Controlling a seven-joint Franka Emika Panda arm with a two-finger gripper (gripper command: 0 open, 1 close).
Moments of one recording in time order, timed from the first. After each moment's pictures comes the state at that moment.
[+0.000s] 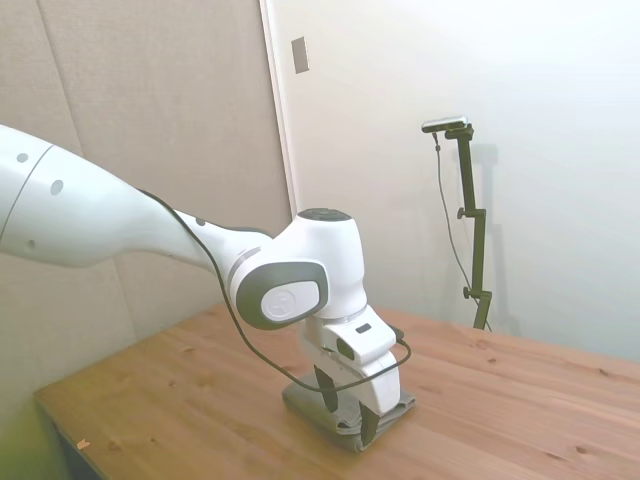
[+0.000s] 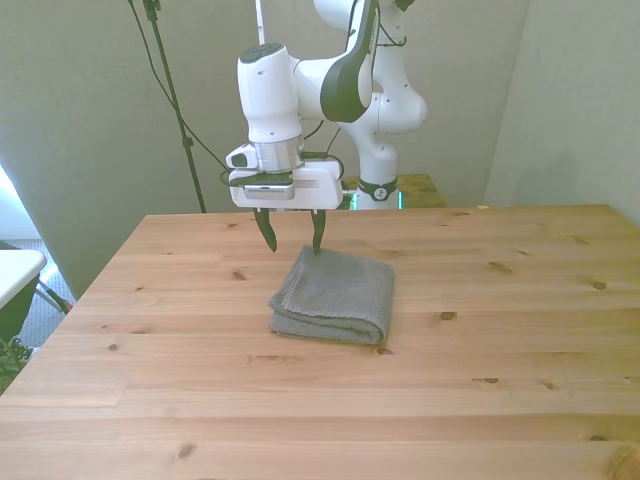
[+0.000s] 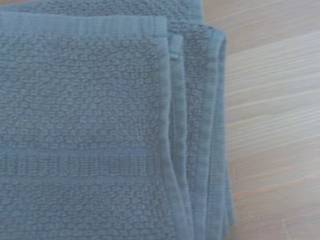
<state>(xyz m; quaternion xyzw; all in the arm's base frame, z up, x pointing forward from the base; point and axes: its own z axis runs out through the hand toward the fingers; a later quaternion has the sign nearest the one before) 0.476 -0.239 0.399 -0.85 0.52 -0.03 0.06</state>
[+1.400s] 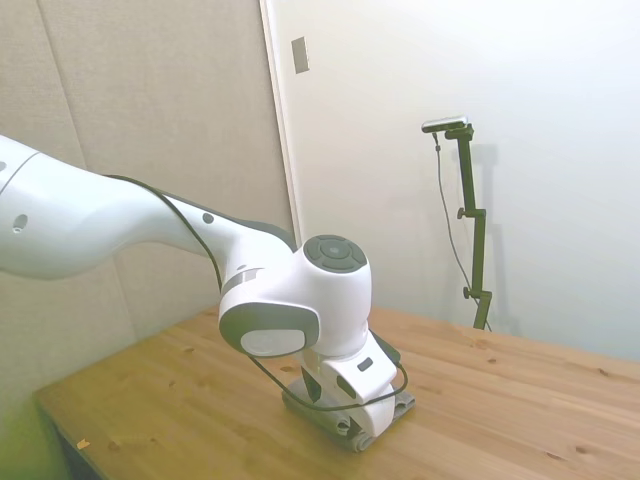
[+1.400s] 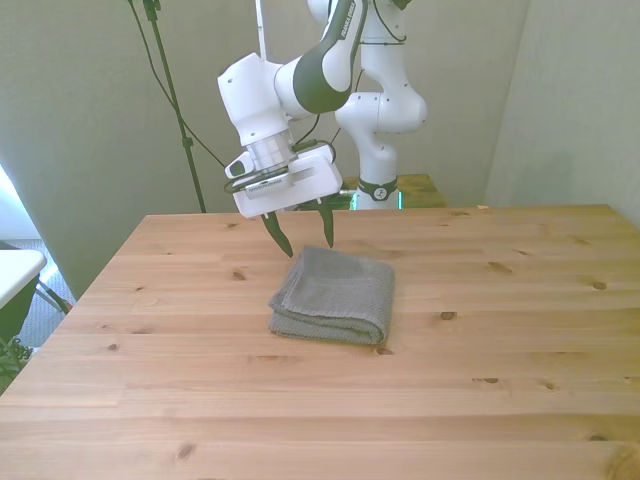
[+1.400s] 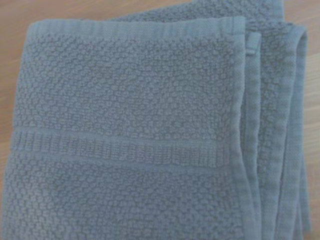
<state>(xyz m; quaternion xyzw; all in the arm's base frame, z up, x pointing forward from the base) 0.454 -0.252 0.381 -0.85 0.49 -0.04 0.20</state>
